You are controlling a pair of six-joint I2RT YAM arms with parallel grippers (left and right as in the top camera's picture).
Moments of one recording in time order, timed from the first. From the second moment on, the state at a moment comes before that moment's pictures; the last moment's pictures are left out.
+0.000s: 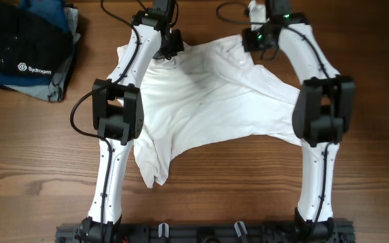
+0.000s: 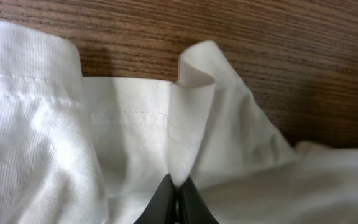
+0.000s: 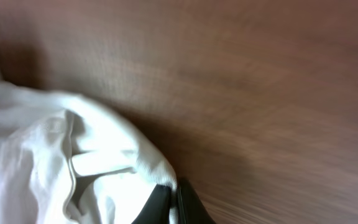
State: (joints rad) left arm -0.27 2.63 2.39 -1.00 0.07 -0.45; right arm 0.11 2.42 2.10 -0.76 -0.28 -0.08
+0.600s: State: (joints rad) left arm -0.27 2.63 2.39 -0.98 0.00 -0.45; right arm 0.07 2.19 2.12 -0.94 -0.30 -0.14
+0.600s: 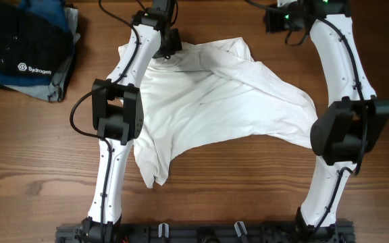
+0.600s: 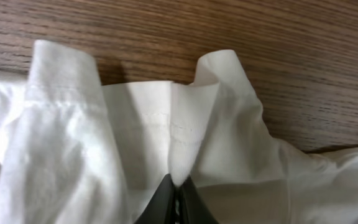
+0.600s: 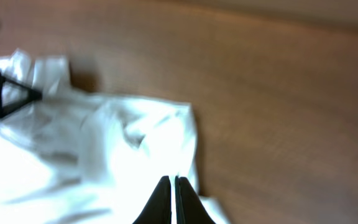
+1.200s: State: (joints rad) left arm -0.24 2.63 2.39 -1.02 0.00 -0.46; right arm 0.25 2.37 2.12 -0.99 -0.44 -0.04
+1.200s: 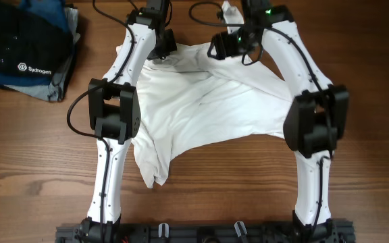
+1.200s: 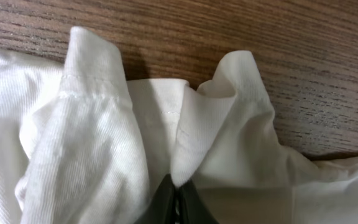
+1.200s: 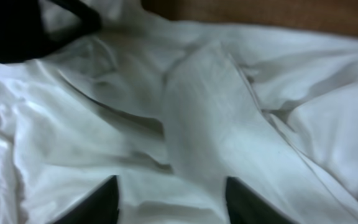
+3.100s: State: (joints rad) left arm -0.24 2.63 2.39 -1.05 0.01 -0.46; right arm 0.23 2.57 2.31 -0.99 -0.49 -0.04
